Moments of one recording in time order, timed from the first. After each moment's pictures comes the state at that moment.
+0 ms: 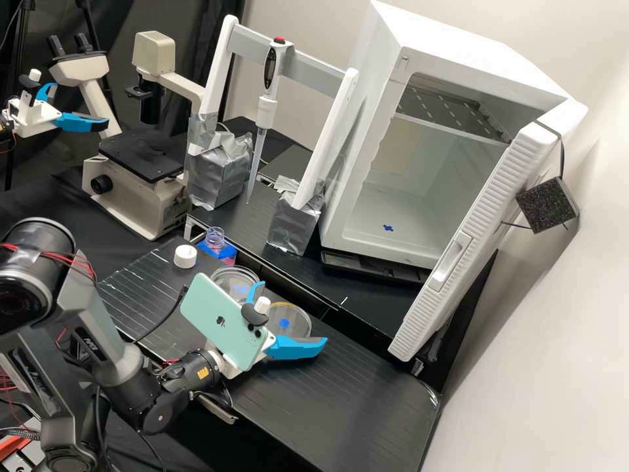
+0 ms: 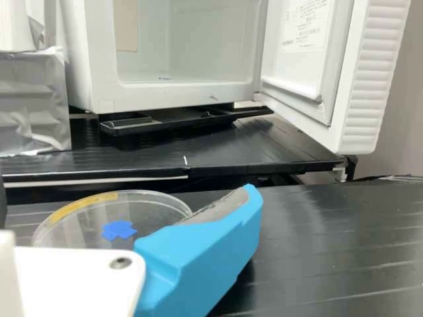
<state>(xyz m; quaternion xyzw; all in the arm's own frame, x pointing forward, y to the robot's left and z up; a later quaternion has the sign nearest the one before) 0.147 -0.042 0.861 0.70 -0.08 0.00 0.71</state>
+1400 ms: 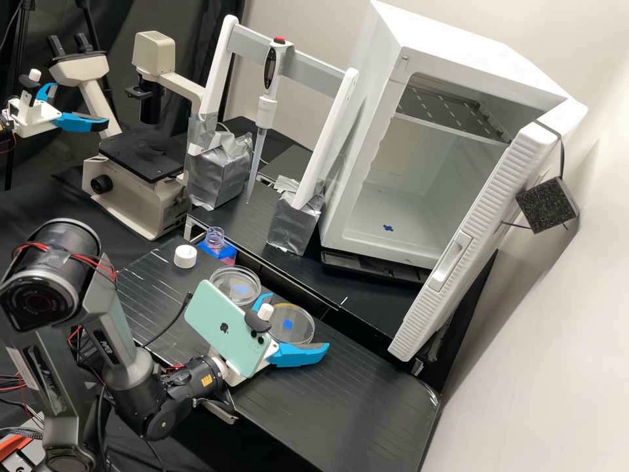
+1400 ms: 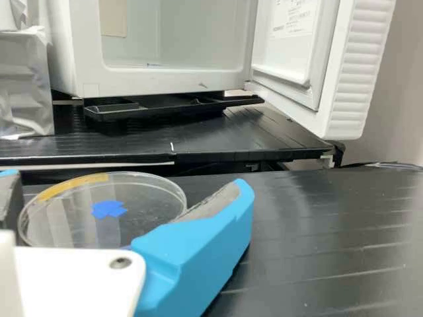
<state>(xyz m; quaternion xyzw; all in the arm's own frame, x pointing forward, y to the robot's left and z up) 0.147 -0.052 0.860 0.70 -0.09 -0.01 0.71</state>
